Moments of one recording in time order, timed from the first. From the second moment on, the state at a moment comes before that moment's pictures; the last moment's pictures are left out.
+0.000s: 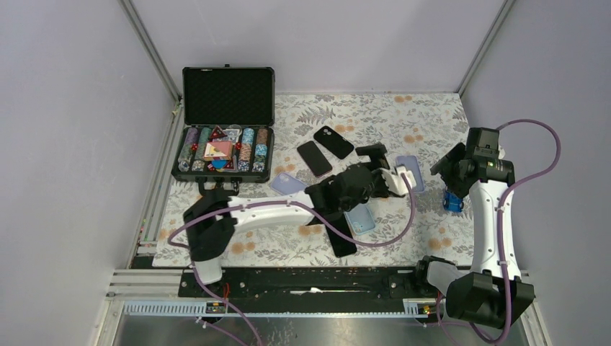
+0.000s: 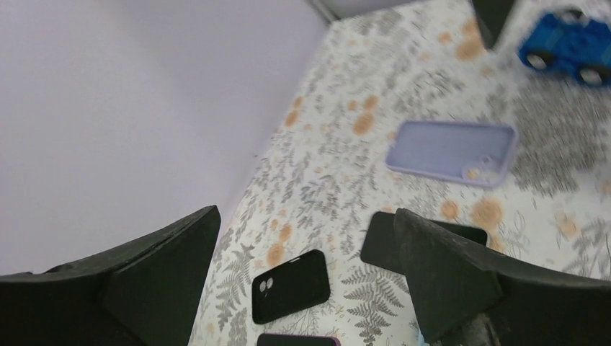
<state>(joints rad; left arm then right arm) -1.21 1.83 1.34 0.37 -0.32 0.71 -0.23 1.10 1.13 -1.03 0.06 0.62</state>
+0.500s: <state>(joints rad) -1.13 1.13 1.33 -0.29 -0.76 0.05 -0.23 0.98 1.30 -0.99 -0.08 0.62</state>
